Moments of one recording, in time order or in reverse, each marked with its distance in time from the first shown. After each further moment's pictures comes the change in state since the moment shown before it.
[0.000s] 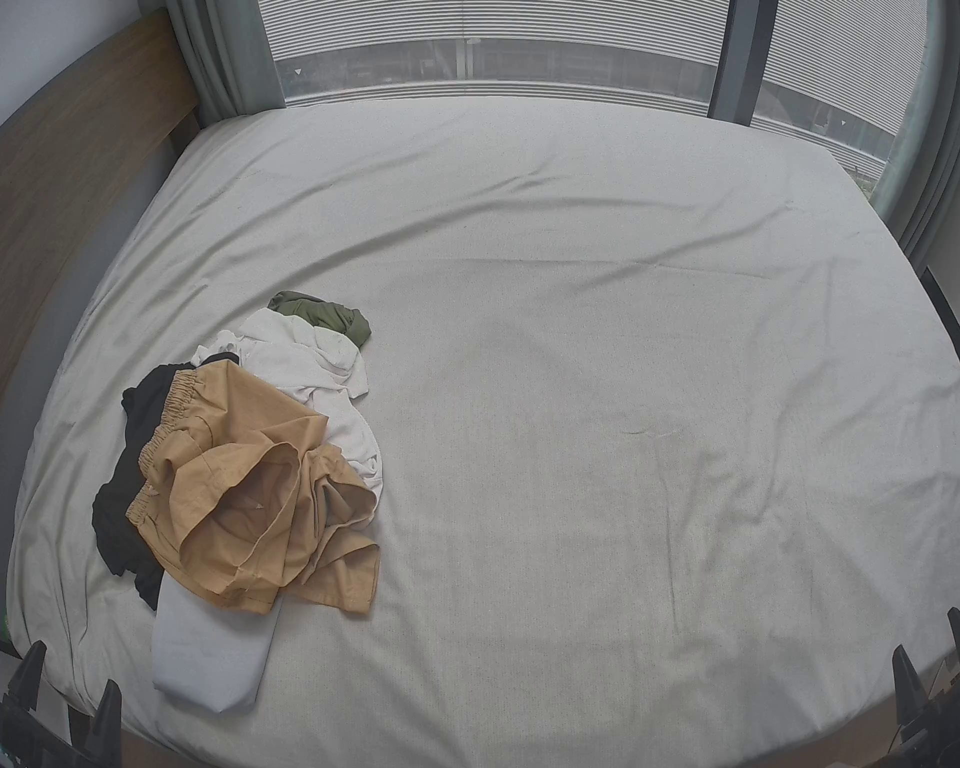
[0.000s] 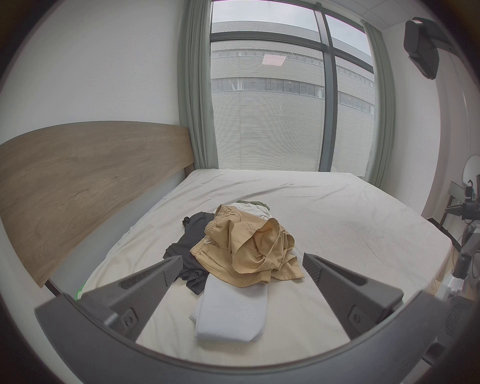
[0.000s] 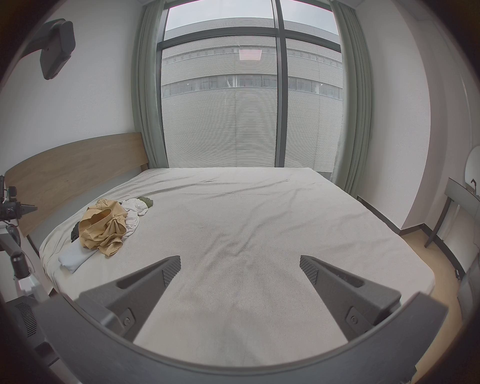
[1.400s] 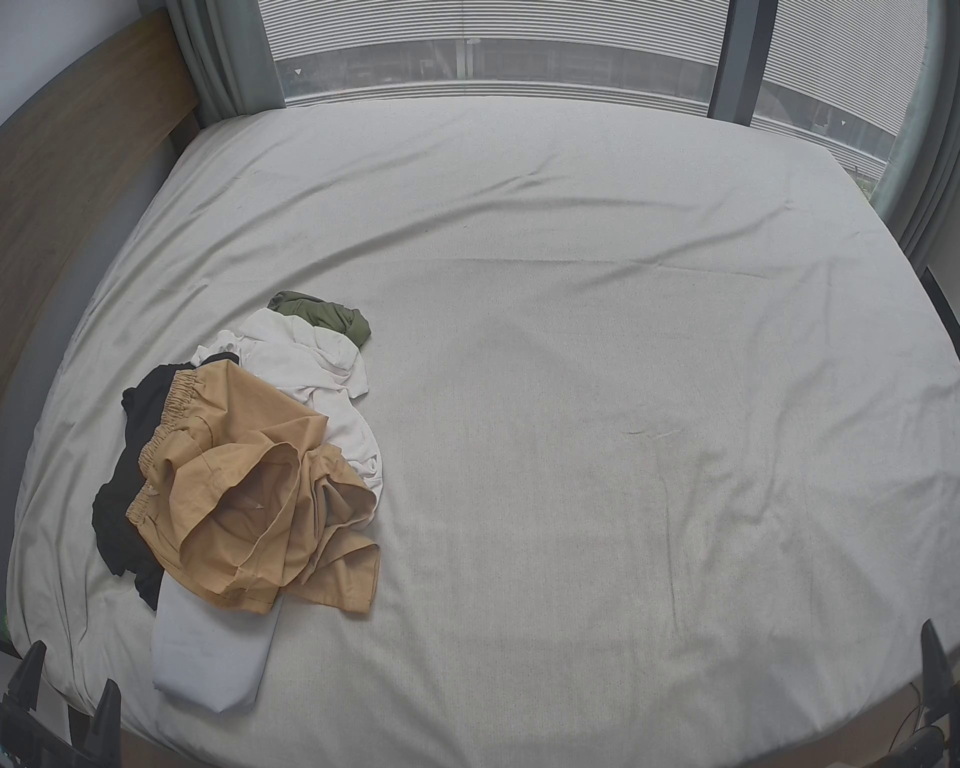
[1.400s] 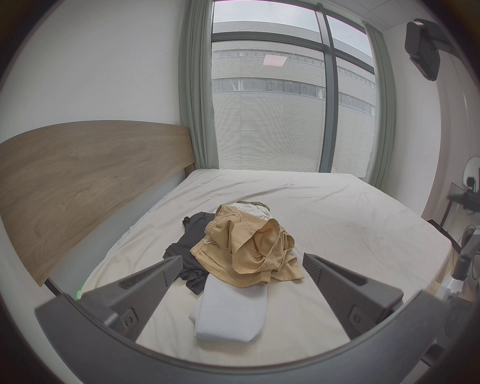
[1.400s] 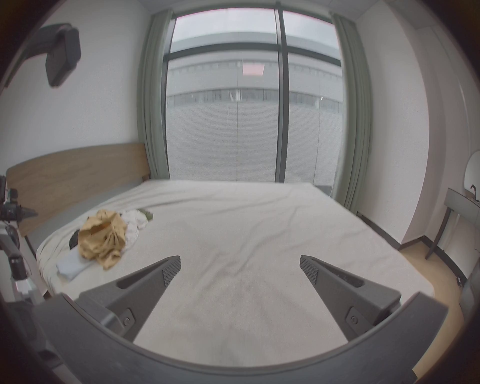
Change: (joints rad) left arm 0.000 0.000 0.000 -0.001 0.000 -0.006; right arm -0.003 0.041 -0.094 -0.106 0.009 -0.016
